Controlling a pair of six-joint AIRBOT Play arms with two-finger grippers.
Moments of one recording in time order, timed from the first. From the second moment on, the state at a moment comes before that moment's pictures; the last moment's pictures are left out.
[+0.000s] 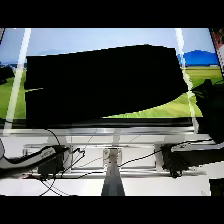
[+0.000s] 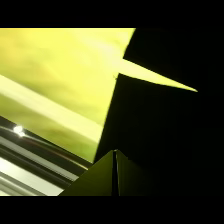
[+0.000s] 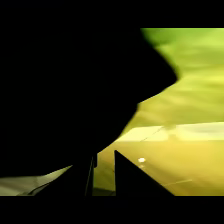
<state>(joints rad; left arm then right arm) 0.41 -1.27 1.34 1.73 -1.32 -1.56 -0.84 -1.59 1.18 -0.86 1.49 1.00</state>
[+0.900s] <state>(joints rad) 1.03 -0.99 0.97 1.34 -1.25 -1.28 -0.79 -1.52 1.04 -0.89 1.26 1.17</state>
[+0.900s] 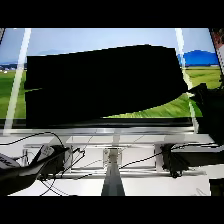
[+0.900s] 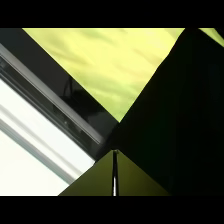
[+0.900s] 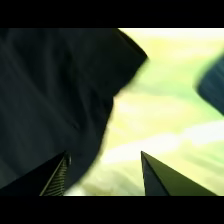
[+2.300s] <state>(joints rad) 1.06 -0.99 0.77 1.30 -1.22 -1.24 -0.72 -1.50 0.82 -0.64 0.92 1.03</state>
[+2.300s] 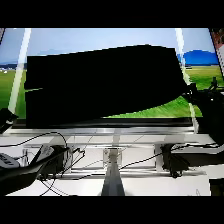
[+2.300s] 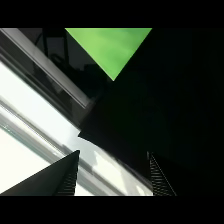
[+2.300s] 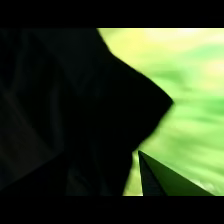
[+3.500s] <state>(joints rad) 1.06 -0.85 0.48 1.32 -1.16 -1.46 -0.63 -1.51 0.81 -0.50 0.73 0.92</state>
